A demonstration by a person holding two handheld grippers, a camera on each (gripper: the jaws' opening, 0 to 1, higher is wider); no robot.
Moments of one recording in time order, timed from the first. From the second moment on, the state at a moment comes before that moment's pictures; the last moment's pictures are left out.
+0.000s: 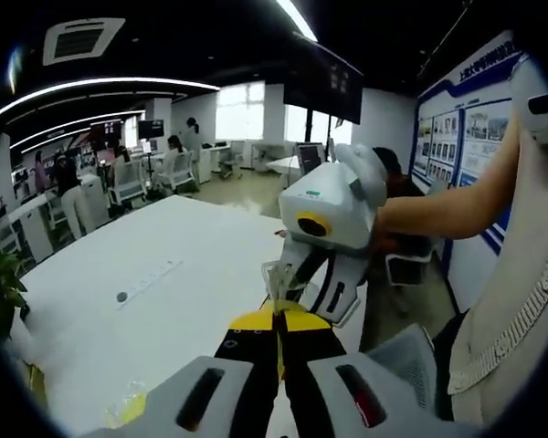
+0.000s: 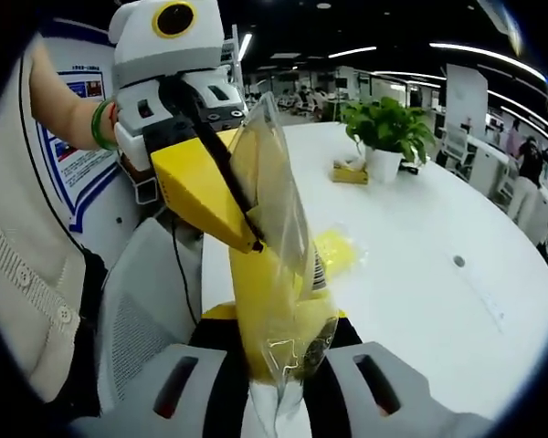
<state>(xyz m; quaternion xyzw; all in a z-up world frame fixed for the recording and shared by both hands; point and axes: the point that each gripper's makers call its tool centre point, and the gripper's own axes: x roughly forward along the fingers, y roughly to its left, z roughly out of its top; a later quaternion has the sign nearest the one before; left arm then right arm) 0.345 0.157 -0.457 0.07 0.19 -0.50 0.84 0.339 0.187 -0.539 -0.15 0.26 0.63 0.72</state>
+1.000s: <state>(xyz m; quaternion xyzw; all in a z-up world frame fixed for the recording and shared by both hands) 0.343 0.155 -0.463 -0.01 0.22 -0.47 0.86 0.334 0.181 -0.543 -0.14 0.27 0.64 0.70</state>
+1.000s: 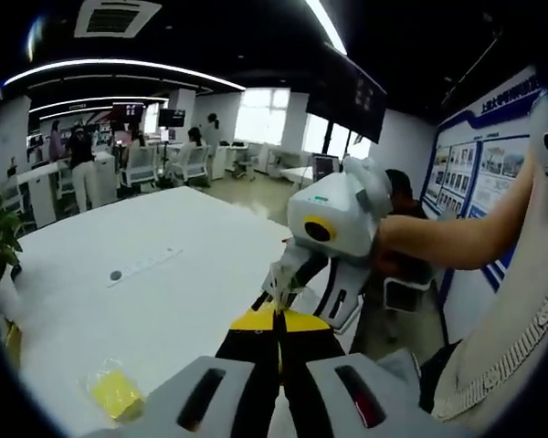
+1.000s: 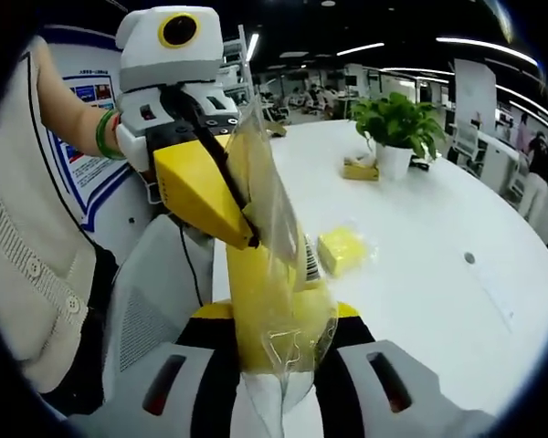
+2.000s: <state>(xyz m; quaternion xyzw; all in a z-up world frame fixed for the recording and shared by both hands) 0.354 0.166 -0.506 -0.19 0.25 -0.39 0.87 0.351 0.091 -0.513 -0.08 0.19 0.48 0.85</state>
